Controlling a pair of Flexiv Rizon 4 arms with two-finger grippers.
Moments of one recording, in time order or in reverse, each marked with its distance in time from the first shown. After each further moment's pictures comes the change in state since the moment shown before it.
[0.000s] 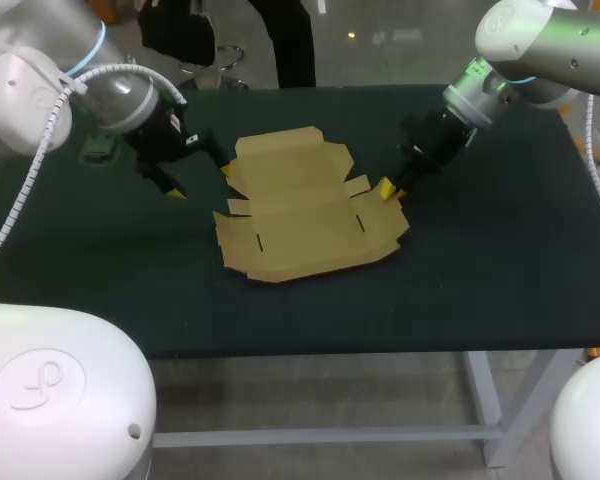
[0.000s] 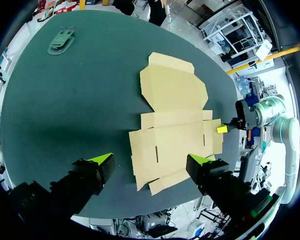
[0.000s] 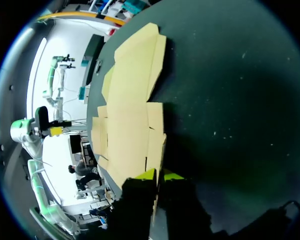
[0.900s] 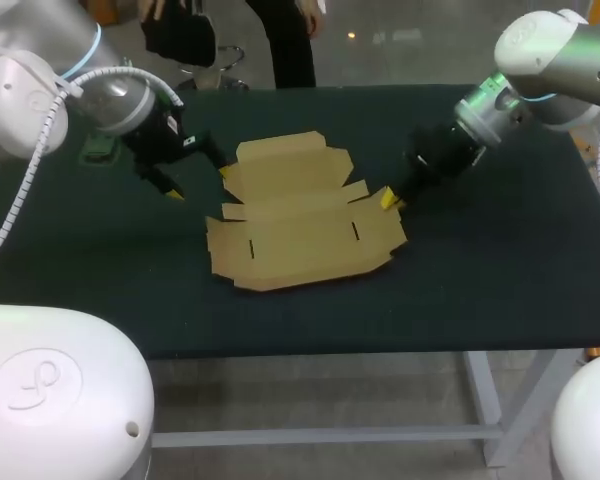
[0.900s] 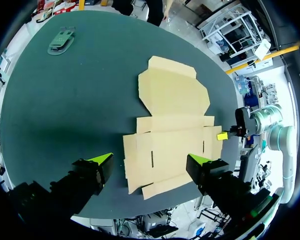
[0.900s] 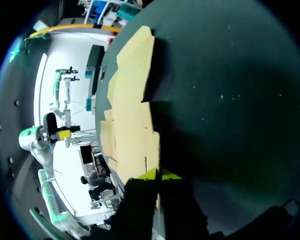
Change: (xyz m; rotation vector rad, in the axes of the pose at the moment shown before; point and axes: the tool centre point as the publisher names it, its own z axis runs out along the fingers) left arm -0.003 0.002 -0.001 0.002 0.007 0.005; right arm 0.016 -0.027 0.011 -0.073 0.094 0.102
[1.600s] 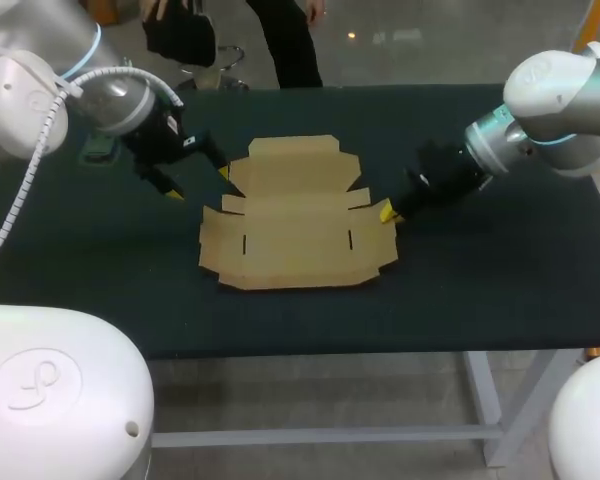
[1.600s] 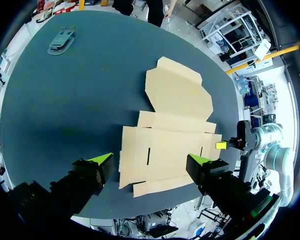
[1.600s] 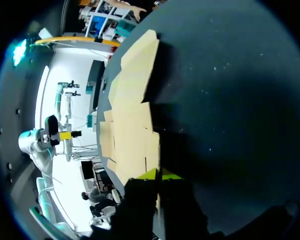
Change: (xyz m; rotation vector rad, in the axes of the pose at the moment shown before) left arm 0.000 0.000 0.000 0.000 0.000 0.000; right arm 0.008 -0.026 0.013 -0.167 0.011 0.041
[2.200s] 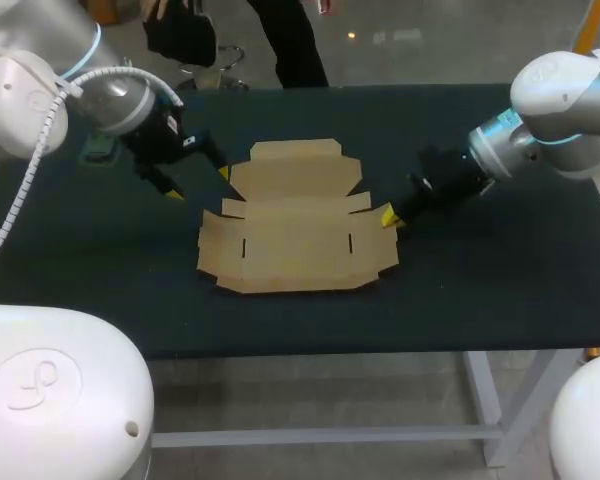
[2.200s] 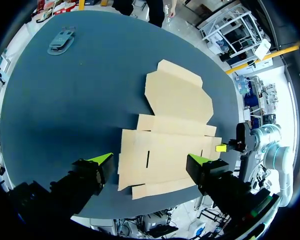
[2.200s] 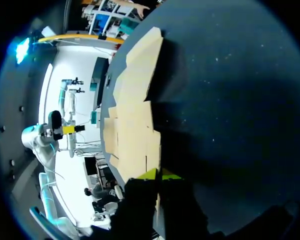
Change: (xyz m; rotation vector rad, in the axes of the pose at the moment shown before) left arm 0.000 0.000 0.000 0.000 0.000 0.000; right arm 0.001 -0.011 0.000 0.037 0.040 -0.013
